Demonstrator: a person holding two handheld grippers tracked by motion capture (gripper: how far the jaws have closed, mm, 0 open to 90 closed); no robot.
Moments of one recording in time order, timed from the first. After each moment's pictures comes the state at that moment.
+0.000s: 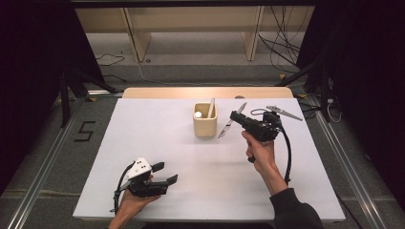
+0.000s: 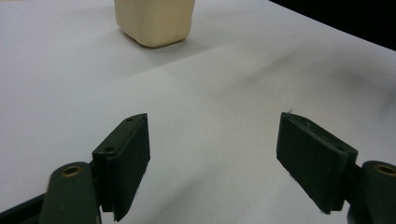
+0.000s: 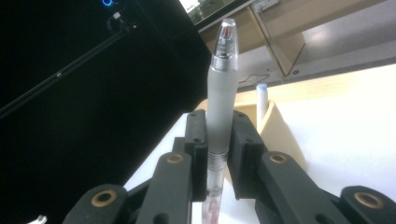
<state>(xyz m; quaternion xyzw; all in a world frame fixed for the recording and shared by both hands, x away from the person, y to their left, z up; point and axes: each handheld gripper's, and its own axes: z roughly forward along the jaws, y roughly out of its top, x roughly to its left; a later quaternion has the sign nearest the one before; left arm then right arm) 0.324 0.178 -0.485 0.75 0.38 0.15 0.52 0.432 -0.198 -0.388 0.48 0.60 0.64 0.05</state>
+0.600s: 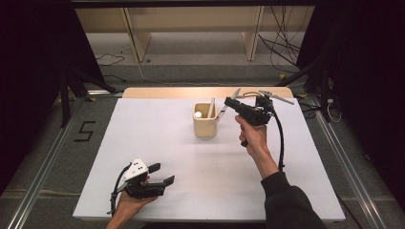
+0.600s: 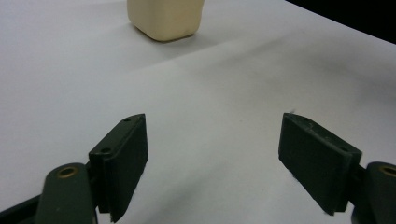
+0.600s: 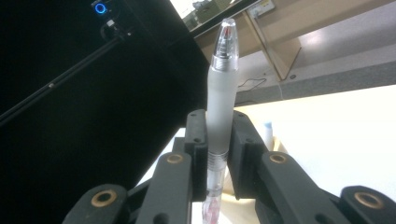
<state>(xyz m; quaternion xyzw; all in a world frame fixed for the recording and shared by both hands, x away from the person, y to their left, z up) 0.321 0.187 -0.486 0.75 0.39 0.15 0.51 0.470 -0.180 -0.368 0.49 0.59 0.64 0.06</state>
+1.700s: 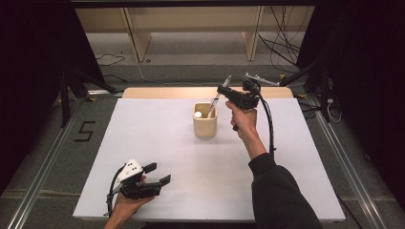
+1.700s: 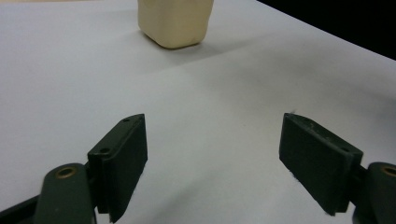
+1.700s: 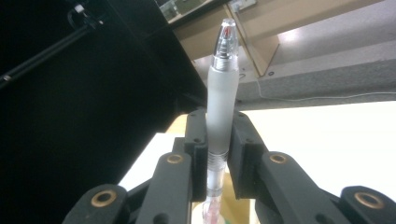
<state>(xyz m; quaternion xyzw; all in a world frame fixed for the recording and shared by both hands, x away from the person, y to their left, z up) 0.317 0.196 -0.486 0.73 0.40 0.15 0.53 0.515 -0.152 -0.352 0.50 0.61 0.60 0.09</state>
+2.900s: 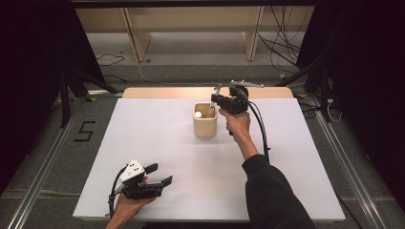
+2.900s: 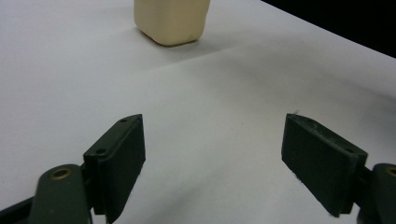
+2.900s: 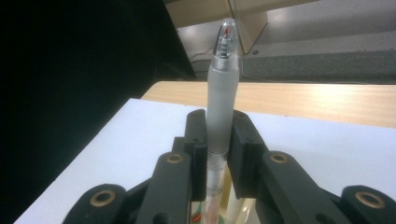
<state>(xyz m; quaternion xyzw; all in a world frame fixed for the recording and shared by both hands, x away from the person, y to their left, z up) 0.317 0.193 -0.489 0.74 0.40 0.15 0.53 0.525 -0.129 -0.378 0.49 0.67 0.54 0.12</state>
